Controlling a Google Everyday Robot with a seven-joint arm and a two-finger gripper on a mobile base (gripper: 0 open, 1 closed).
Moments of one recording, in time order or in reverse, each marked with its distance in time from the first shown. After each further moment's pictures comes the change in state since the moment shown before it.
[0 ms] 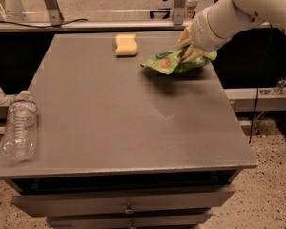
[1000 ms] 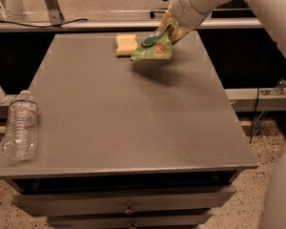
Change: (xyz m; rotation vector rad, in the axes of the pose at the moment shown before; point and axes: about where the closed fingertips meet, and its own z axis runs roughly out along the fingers) arm -0.011 -0.071 0.020 0.011 -0.026 -0.506
